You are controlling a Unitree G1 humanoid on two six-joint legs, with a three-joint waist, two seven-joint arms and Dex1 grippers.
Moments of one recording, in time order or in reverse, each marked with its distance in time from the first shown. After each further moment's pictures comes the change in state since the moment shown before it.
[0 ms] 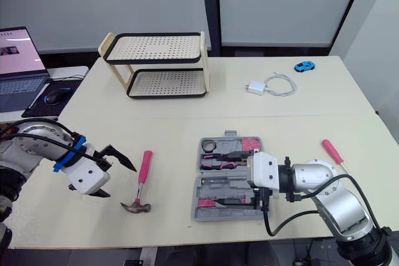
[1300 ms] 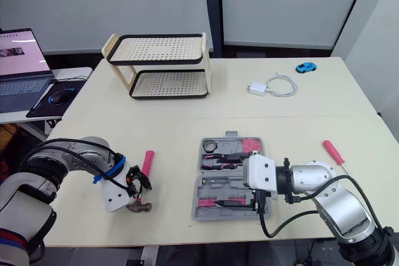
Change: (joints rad) left arm -0.144 -0.206 -0.159 0.285 0.774 -0.347 0.617; right arm -0.018 -0.027 0.020 -0.041 -0.034 0.058 -0.027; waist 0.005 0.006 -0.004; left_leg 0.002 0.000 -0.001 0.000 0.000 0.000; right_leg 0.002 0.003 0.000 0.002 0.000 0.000
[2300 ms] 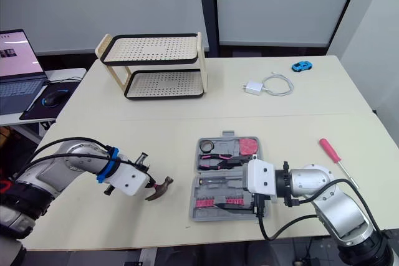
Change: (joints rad) left arm 0.394 0.160 0.244 -0.782 -0.636 1.061 -0.297; right arm 0.031 0.012 0.020 0.017 -0.033 -0.038 -0.005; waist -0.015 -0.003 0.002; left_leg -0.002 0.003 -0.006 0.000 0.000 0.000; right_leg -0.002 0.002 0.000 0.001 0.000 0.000
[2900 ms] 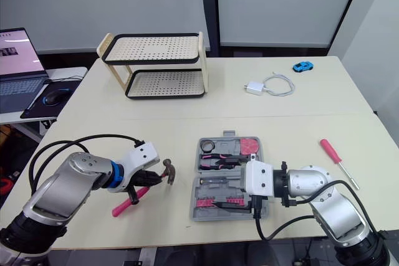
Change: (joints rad) left arm 0.154 -0.253 0.240 -0.535 -0.147 1.480 0.340; right arm 0.008 0.021 0.007 0.003 -0.031 -0.036 -0.015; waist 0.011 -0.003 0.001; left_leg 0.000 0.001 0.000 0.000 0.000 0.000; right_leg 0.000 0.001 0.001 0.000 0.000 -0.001
